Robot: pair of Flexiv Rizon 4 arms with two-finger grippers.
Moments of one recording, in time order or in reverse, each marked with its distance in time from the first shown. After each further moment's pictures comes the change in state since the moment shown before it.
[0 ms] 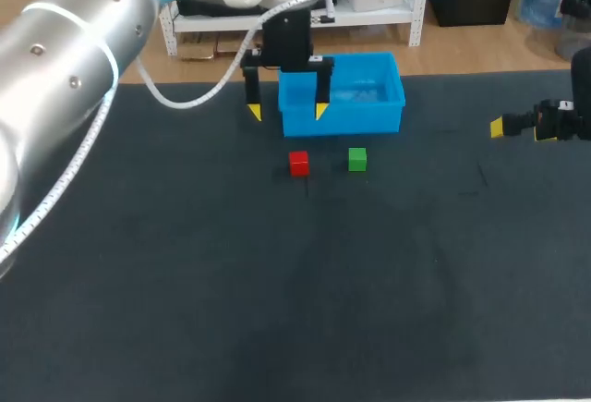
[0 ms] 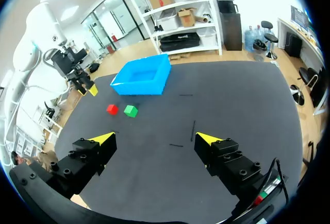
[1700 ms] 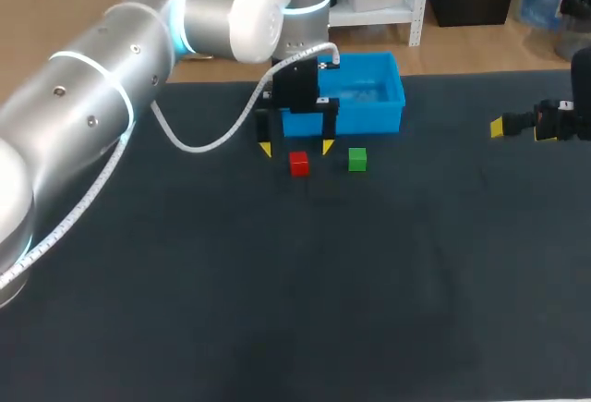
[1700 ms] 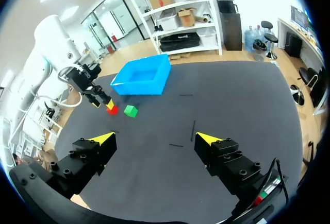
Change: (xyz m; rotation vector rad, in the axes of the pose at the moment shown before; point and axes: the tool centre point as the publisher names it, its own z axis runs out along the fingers) left arm -0.001 -0.012 0.077 0.011 0.014 -0.027; right arm 0.000 0.000 0.000 0.000 0.000 0.000
